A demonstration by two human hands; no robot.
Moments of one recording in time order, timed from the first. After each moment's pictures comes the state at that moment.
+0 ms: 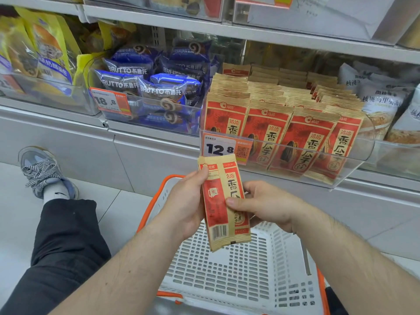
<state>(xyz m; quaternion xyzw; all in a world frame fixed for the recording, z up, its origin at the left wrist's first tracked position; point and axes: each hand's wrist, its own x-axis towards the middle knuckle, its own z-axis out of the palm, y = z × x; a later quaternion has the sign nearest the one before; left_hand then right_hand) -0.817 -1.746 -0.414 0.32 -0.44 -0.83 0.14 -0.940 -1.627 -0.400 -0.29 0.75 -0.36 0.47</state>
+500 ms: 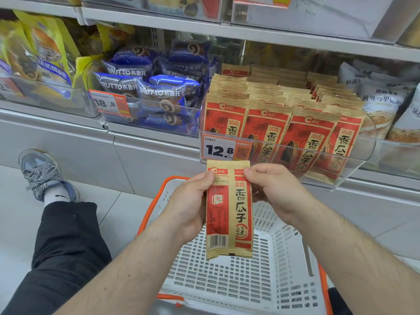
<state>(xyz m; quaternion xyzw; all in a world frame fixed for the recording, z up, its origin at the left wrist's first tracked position) -0.813 -1.745 -0.414 0.29 -0.48 -0.82 0.12 -0.943 -1.632 -0.386 -0.23 0.74 -0.53 0.35</state>
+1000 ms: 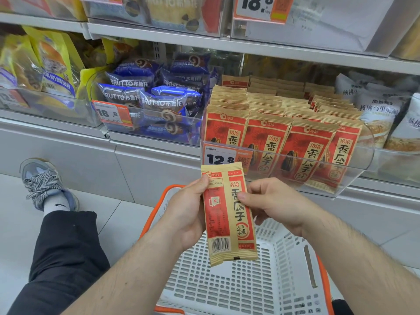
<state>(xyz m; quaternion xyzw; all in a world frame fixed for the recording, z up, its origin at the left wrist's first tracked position) -0.815 -1.752 -0.412 0.30 -0.44 -0.84 0.12 -0.949 -1.623 -0.383 -0.31 0.76 -0.40 0.42</state>
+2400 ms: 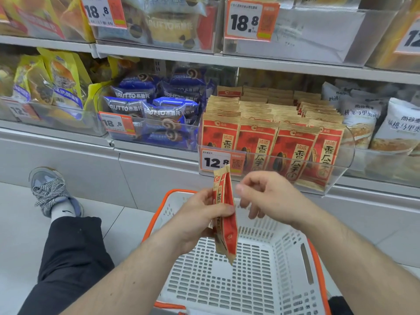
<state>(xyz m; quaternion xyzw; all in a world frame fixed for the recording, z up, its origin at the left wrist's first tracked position) -0.802 -1.736 -0.410 0.24 -0.60 -0.76 0.06 -0.925 -1.606 -0.349 -0.39 0.80 -0.36 0.27</state>
